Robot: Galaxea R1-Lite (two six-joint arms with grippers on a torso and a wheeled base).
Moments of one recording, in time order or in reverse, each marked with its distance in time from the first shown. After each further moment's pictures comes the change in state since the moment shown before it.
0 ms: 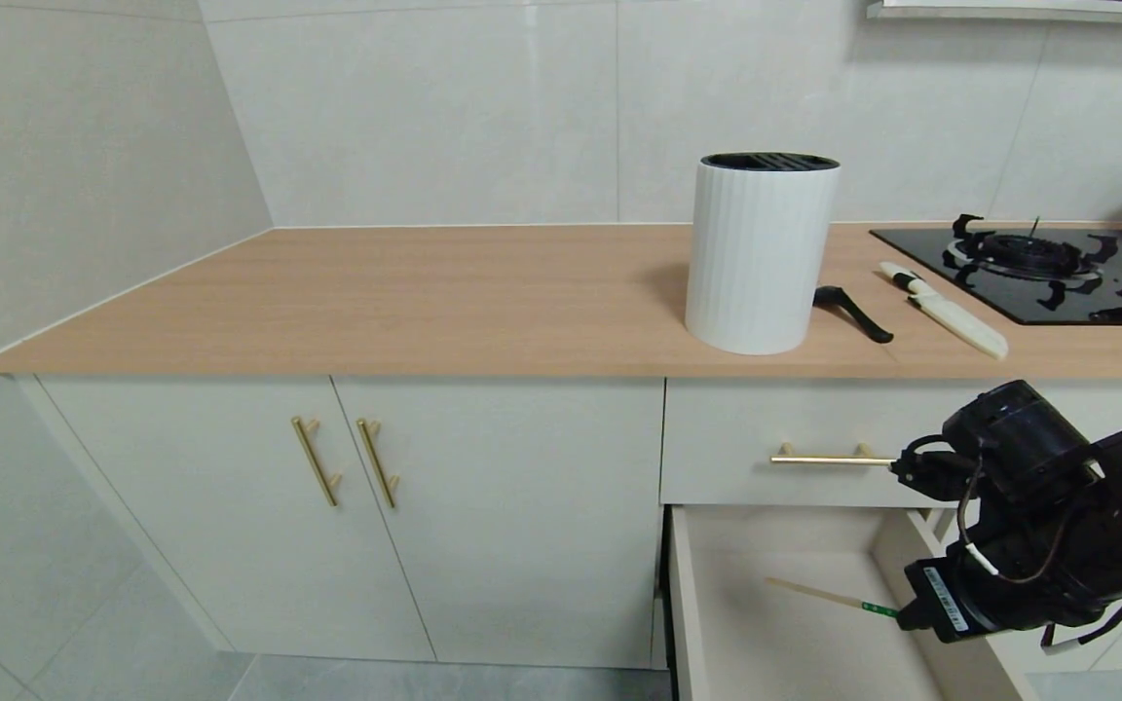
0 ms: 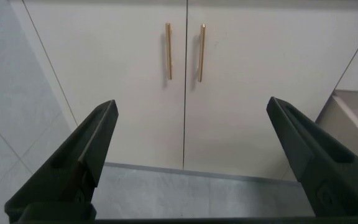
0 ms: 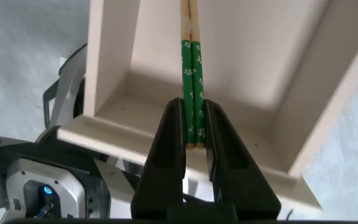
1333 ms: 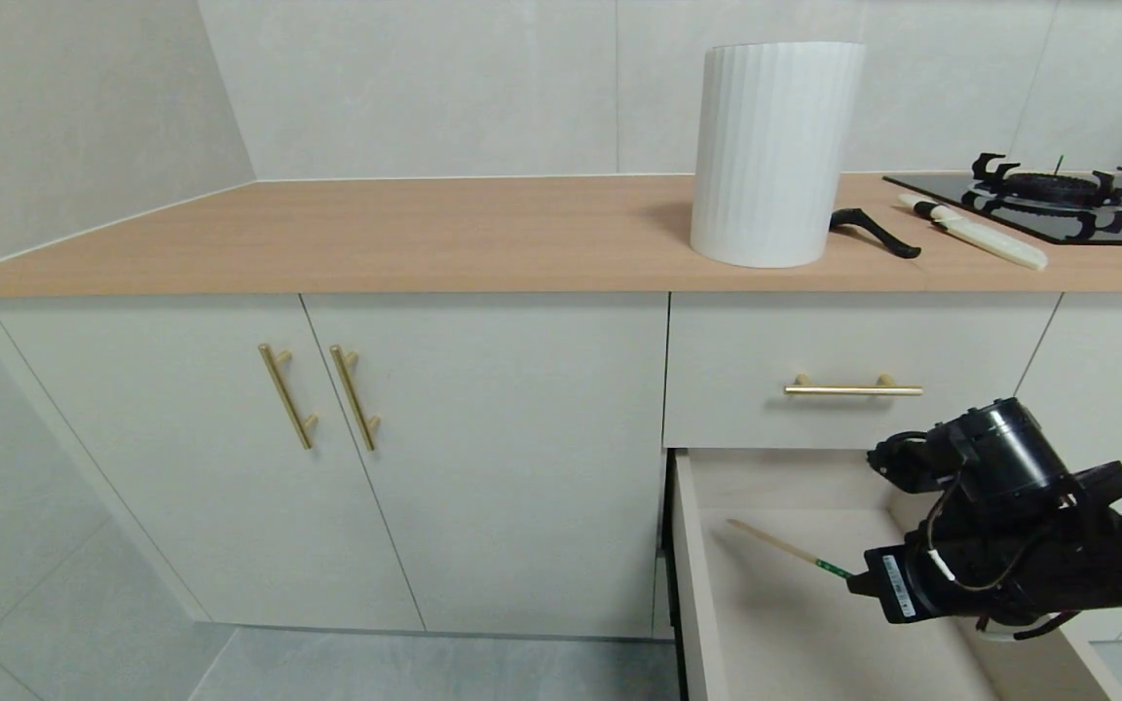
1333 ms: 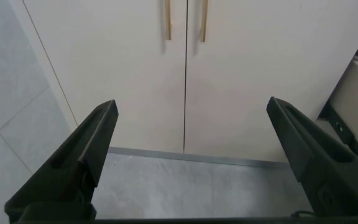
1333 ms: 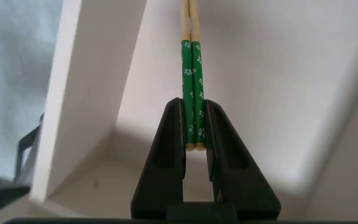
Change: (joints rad) left arm 0.000 0.000 0.000 0.000 0.000 0.000; right arm 0.043 0.047 0.156 -0.432 -0.025 0.016
